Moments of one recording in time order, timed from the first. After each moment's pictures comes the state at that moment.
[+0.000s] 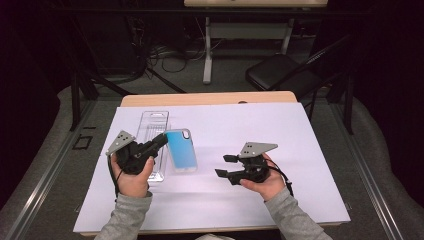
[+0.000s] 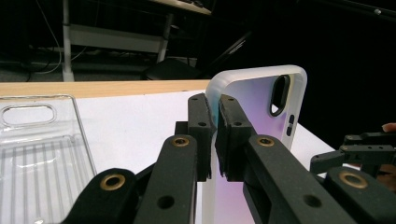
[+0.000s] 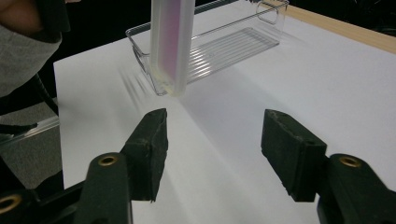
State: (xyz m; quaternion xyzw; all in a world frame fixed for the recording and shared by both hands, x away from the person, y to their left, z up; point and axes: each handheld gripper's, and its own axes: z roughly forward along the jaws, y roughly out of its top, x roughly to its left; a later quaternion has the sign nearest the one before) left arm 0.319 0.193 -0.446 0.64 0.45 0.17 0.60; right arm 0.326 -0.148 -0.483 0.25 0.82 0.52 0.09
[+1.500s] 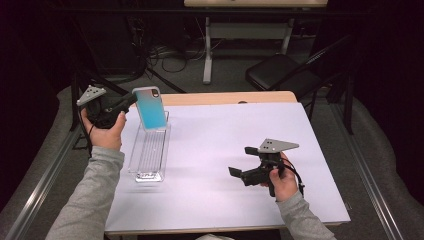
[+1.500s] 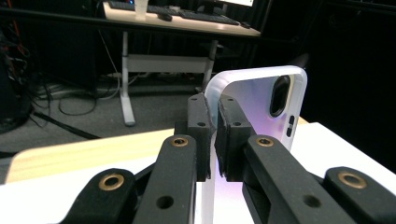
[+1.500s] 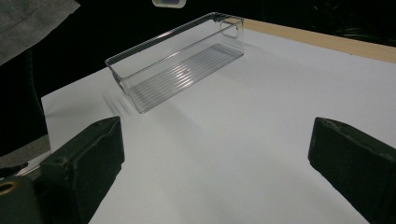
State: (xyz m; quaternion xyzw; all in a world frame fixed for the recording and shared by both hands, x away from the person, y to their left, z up) left arm 0.405 0.259 -0.382 0.63 0.46 0.26 0.56; right arm 0.323 -0.185 -0.475 0.31 0.77 0.54 0.10
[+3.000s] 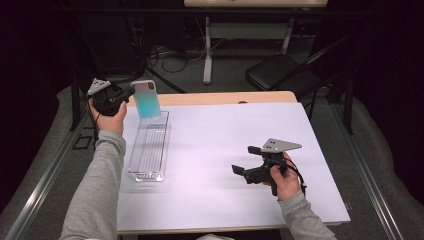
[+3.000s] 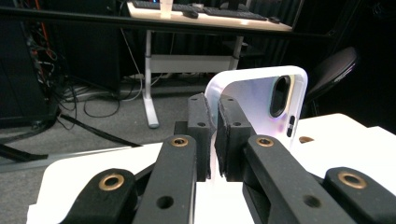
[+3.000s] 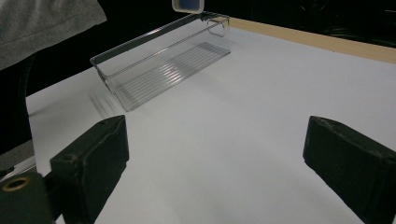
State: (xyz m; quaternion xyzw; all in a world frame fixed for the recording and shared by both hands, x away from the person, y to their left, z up) left arm 0.479 0.284 -0.423 0.63 0.48 0.29 0.54; right arm 0.326 -0.193 -0.480 0.33 0.77 0.54 0.11
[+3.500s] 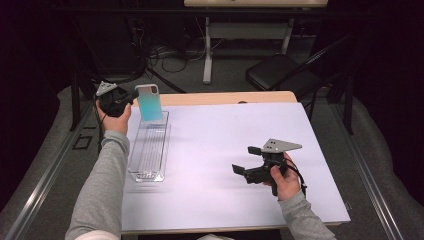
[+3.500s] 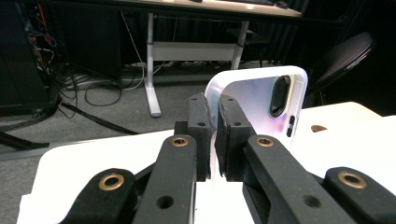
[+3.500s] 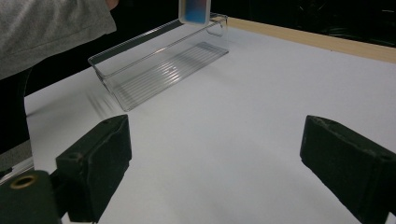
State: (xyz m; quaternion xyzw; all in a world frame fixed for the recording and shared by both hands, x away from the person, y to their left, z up) left arm 0.497 0.281 -0.446 0.64 0.49 0.28 0.52; right arm 0.326 -0.194 -0.481 0.33 0.77 0.54 0.11
